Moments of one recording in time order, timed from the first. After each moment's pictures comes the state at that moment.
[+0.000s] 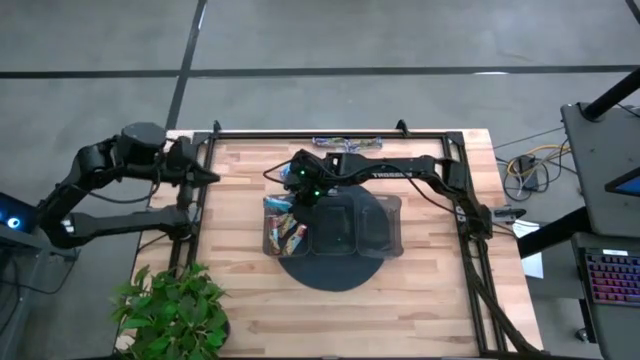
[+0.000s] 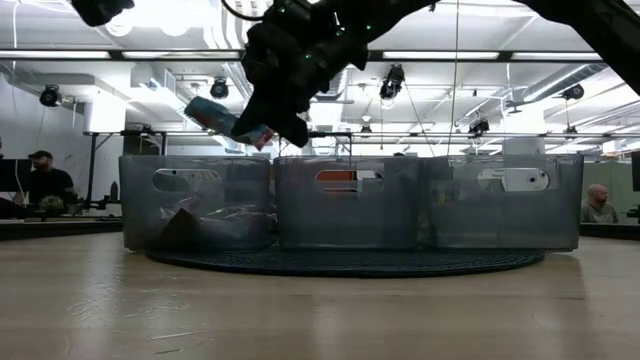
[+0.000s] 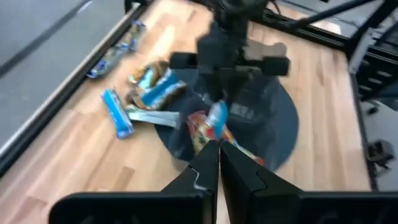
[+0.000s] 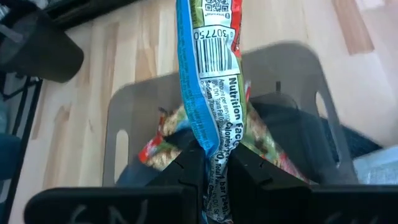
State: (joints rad) left arm 0.46 0.72 1.23 -1.18 0.23 -0.02; right arm -0.16 2.16 1.84 -0.52 -0.39 0.18
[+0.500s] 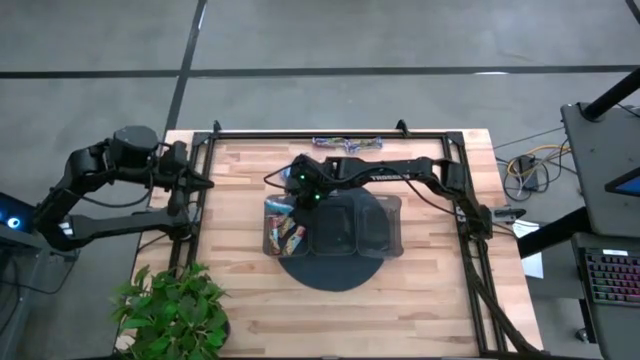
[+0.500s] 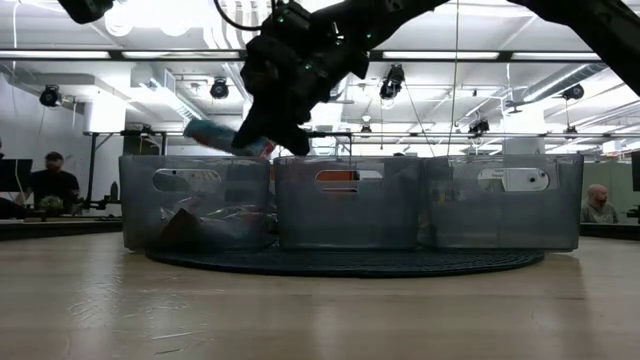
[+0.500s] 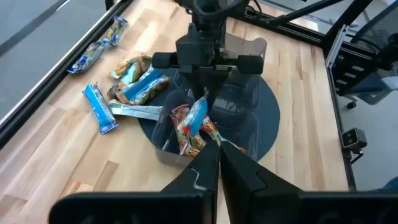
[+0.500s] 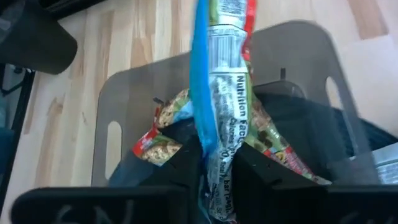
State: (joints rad) left arm 0.46 0.70 1.23 -1.23 0.29 -0.03; right arm -0.15 2.17 1.80 -0.49 -0.39 0.18
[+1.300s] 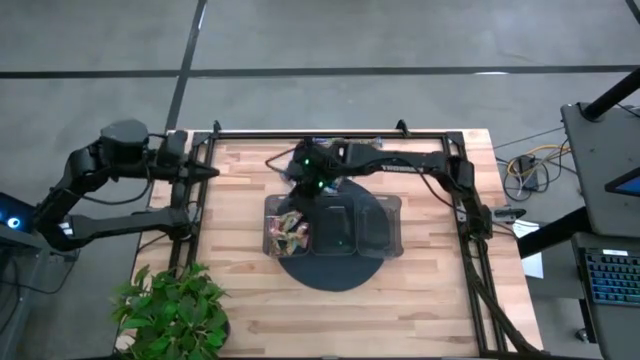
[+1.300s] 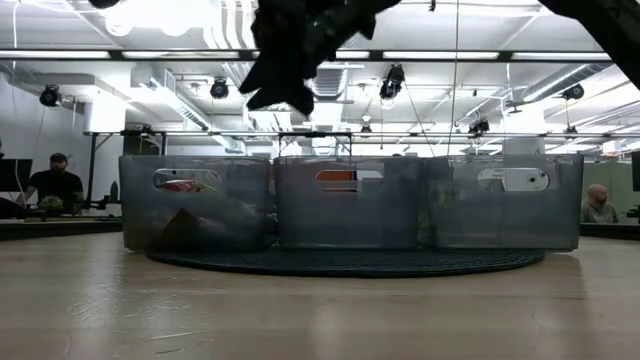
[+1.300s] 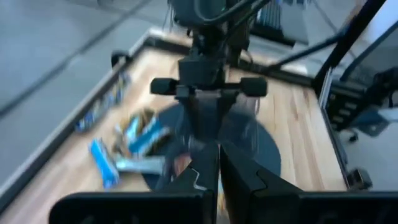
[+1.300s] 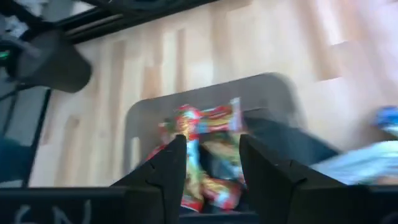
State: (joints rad) left arm 0.46 0.70 1.23 -1.02 0.30 -0.03; right arm -0.17 2.09 1.93 -0.65 -0.35 0.15
